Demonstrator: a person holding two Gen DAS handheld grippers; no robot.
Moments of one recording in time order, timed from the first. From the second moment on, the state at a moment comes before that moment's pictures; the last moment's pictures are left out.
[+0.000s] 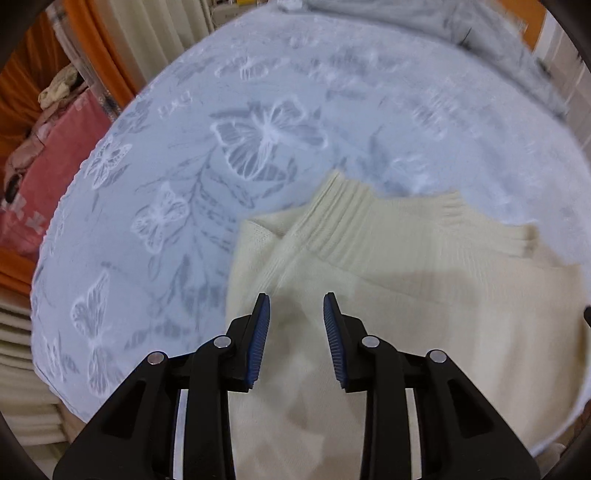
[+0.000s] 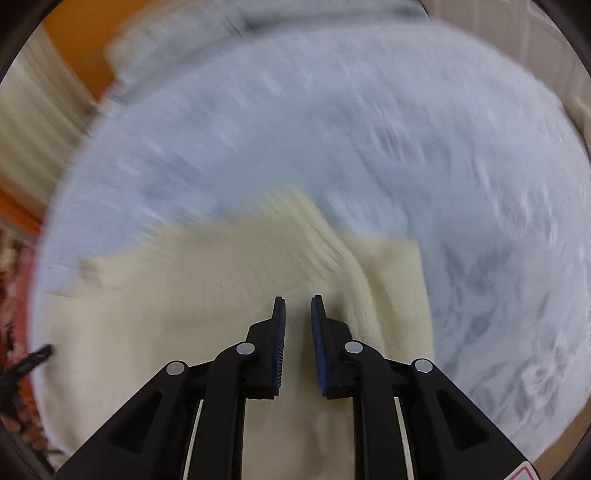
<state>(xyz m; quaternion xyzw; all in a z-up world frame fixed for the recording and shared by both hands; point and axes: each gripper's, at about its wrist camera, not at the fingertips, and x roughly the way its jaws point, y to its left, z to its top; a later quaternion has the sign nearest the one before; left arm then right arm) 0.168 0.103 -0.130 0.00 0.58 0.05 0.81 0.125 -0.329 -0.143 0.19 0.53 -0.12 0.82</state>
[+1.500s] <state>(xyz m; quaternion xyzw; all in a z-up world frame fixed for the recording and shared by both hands) 0.056 0.181 -0.142 -0.29 0.57 0.05 0.77 0.091 -0.123 -0.142 0.08 0.60 0.03 0.80</state>
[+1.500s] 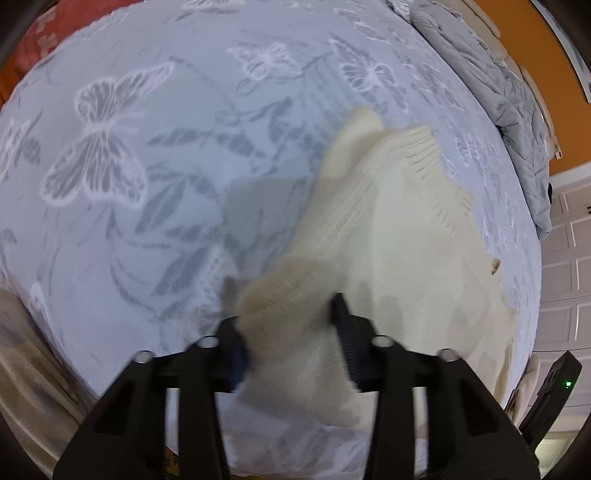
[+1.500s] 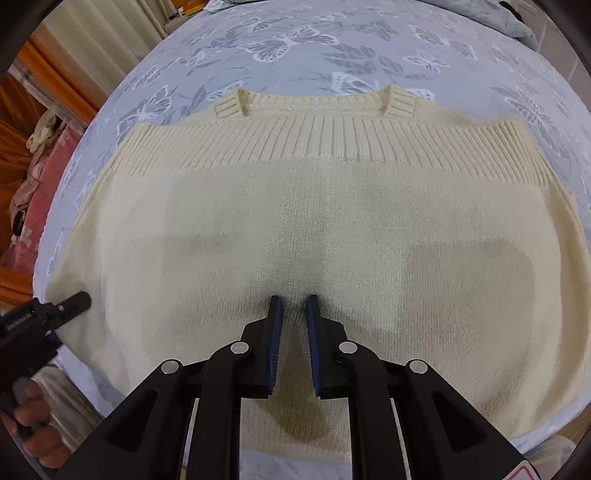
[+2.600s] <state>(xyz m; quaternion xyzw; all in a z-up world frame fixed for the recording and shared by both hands) 0.027 -0.150 -0.035 0.05 0.51 -0.27 0.81 -0.028 -0.328 -0.074 0.23 0.51 -0.07 0.83</state>
